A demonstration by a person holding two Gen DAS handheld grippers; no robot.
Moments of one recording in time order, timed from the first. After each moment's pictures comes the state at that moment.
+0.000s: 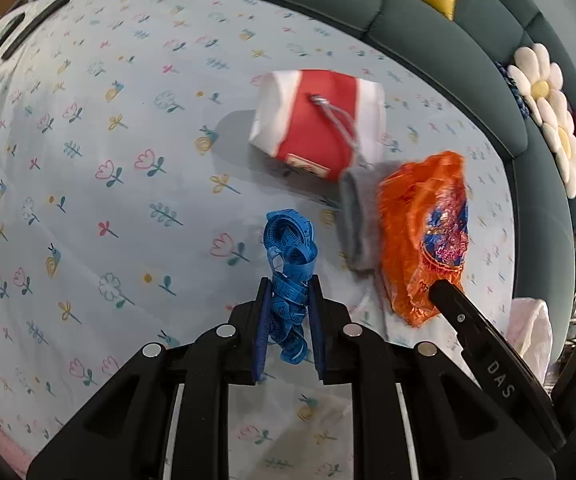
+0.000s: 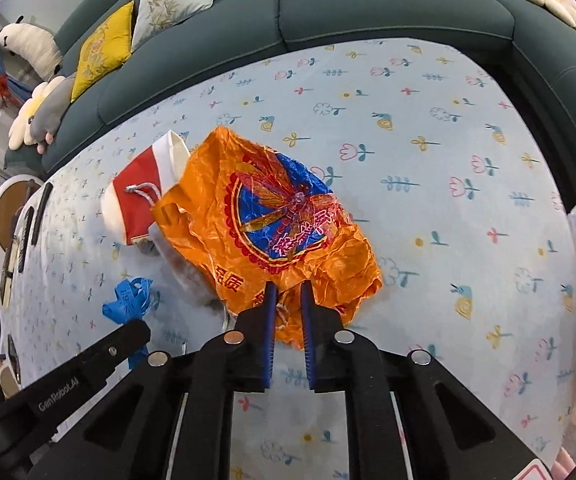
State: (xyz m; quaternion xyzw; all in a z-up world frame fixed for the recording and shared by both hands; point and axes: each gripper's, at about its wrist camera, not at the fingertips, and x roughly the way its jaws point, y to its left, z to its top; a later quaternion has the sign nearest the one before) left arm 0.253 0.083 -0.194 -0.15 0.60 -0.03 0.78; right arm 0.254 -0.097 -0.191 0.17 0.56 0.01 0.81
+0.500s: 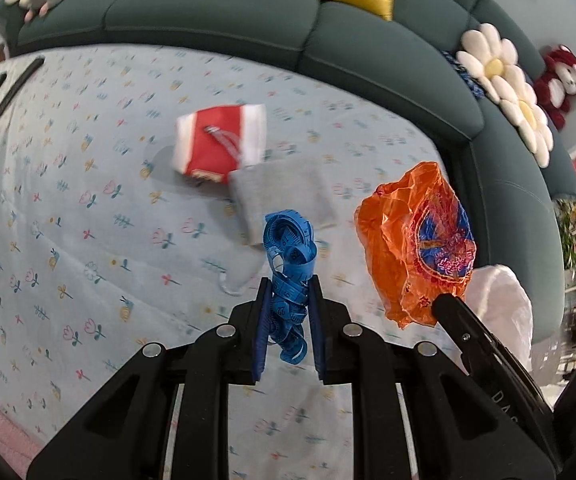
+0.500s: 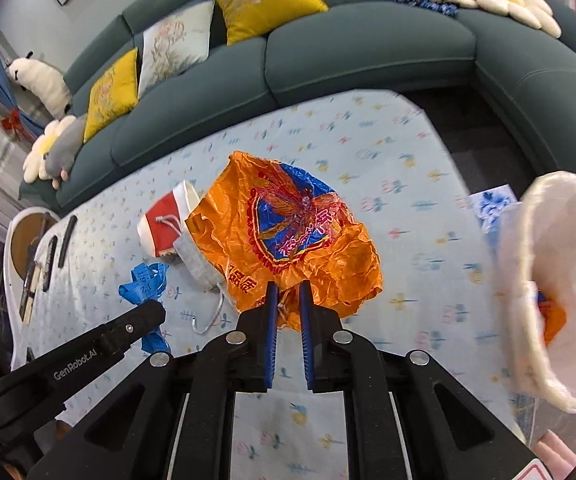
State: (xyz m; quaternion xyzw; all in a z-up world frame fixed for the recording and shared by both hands) left arm 0.217 0.014 -0.127 -0.11 0.56 -0.08 0.82; right arm 0.185 -0.151 -0.122 0.20 0.49 -0.01 0.85
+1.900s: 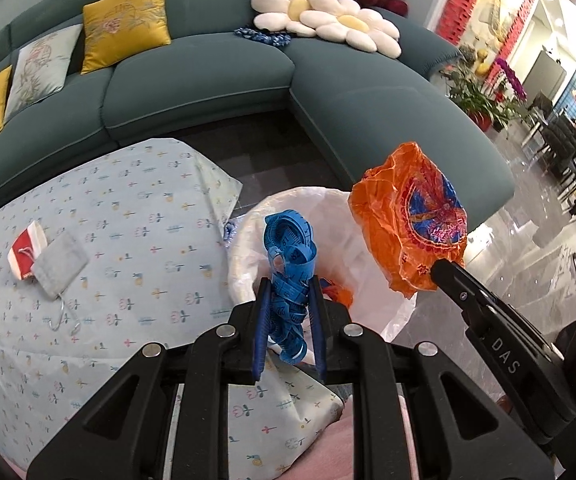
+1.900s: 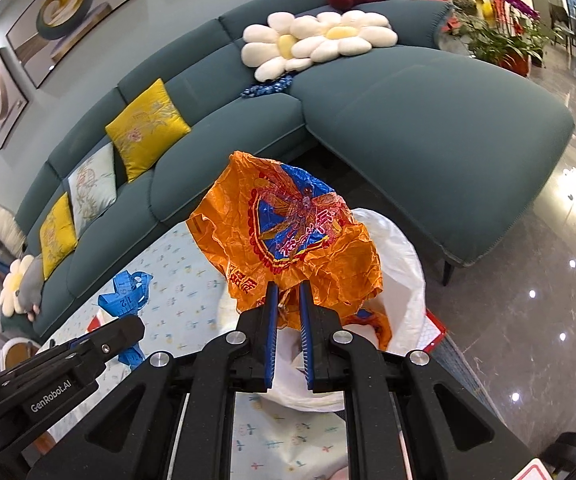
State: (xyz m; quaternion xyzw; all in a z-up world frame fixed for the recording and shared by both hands) left arm 0.099 -0.249 -0.053 0.08 0.49 -0.29 0.82; right arm 0.001 -0.396 -0.063 0.30 0.36 -0.18 0.86
